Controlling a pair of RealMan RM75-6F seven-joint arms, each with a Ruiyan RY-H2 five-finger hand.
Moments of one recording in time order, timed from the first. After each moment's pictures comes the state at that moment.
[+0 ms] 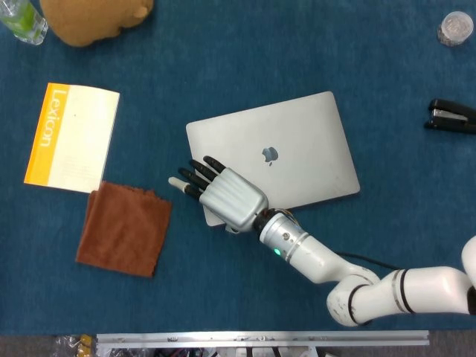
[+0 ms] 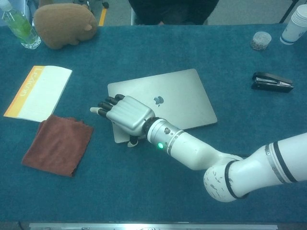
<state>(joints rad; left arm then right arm) -0.03 -0.97 -0.02 -1.59 1.58 1.59 -0.15 0.91 -2.07 0.14 -1.27 -1.18 0.86 -0.74</state>
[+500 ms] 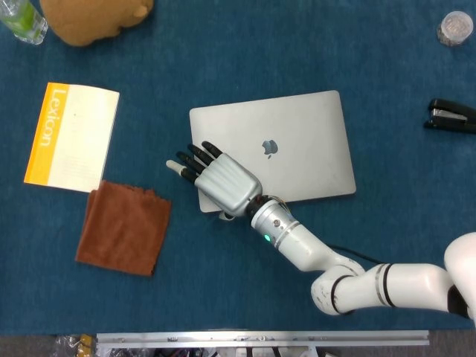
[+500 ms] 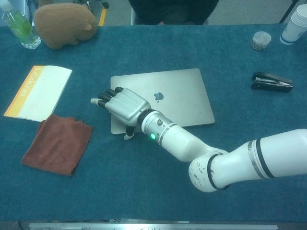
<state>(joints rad) -0.03 -0.97 -0.02 -1.58 1.57 1.59 -0.17 0.95 -2.13 0.21 -1.14 -1.14 0.85 -0.74</state>
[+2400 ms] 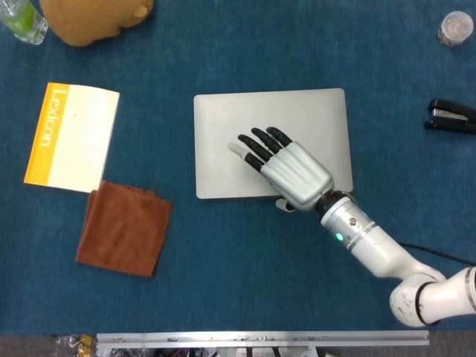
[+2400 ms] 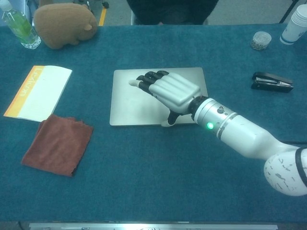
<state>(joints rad) -0.04 -1.00 -0.01 -1.56 1.60 1.58 -0.16 0.79 -1.73 0.07 -1.61 -1.14 1.00 -0.71</state>
